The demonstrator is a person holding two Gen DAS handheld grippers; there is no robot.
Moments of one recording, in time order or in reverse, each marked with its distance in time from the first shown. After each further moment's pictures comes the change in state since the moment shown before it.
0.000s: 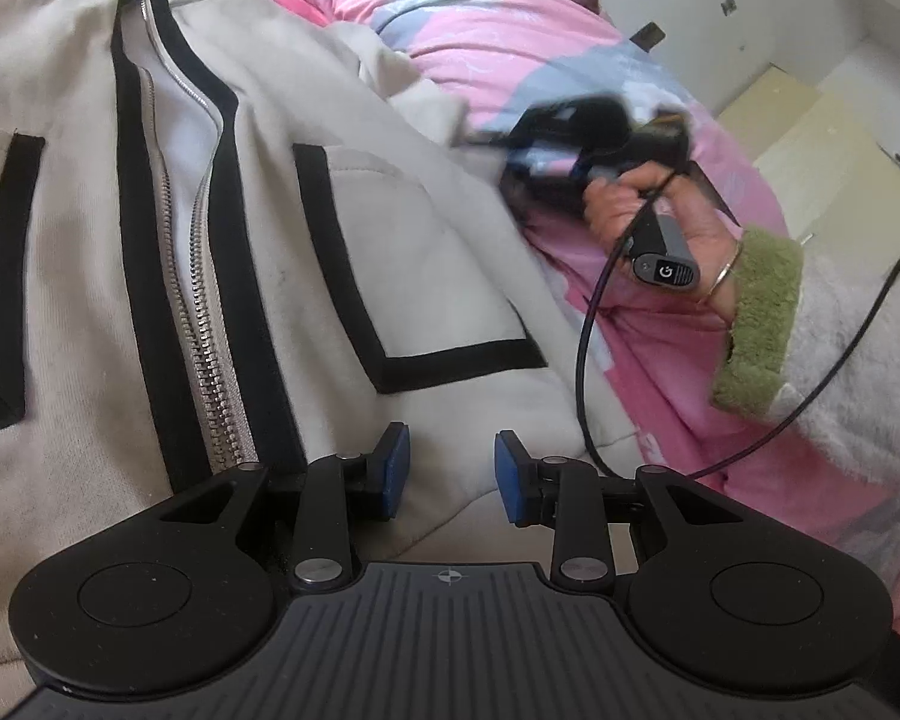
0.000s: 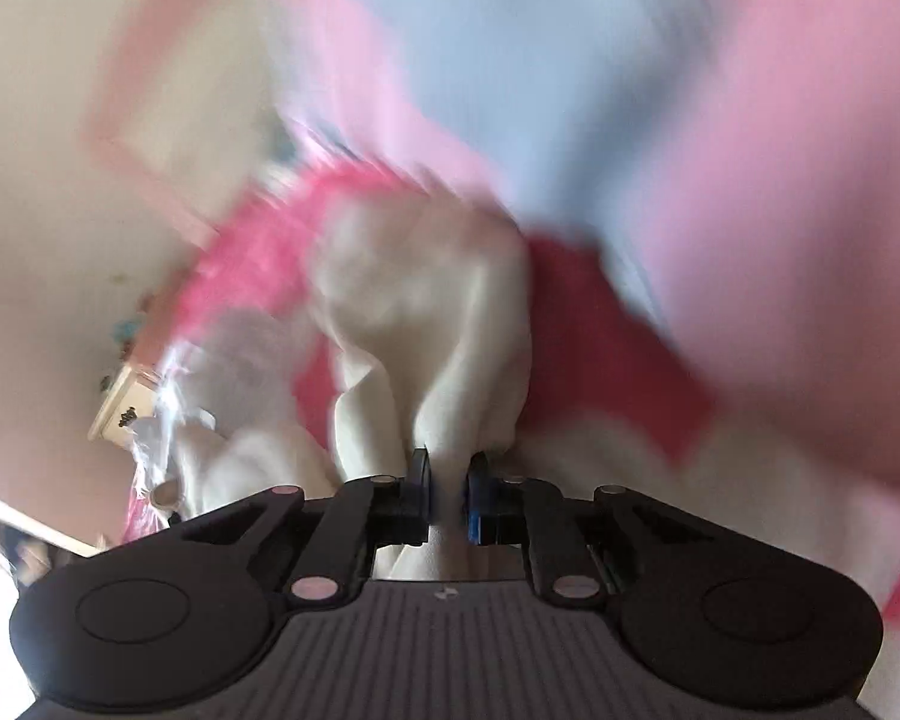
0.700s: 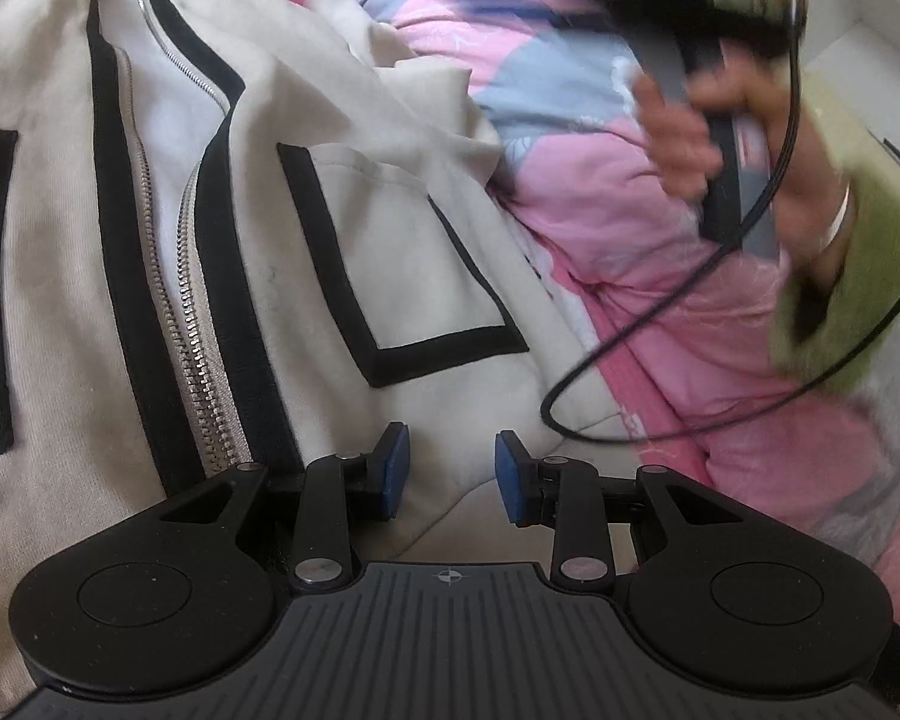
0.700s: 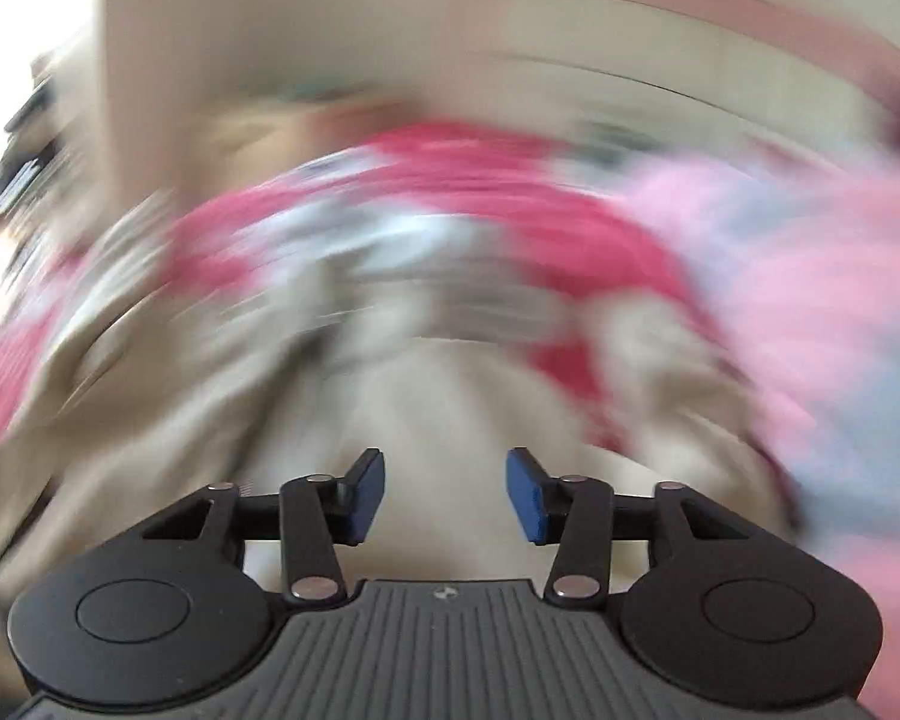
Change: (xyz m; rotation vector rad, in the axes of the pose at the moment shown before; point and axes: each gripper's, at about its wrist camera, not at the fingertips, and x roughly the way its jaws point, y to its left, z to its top) left arm 0.007 0.004 0.012 -0.005 0.070 -0.037; right arm 0.004 0.225 -0.113 -1.085 0.157 0.044
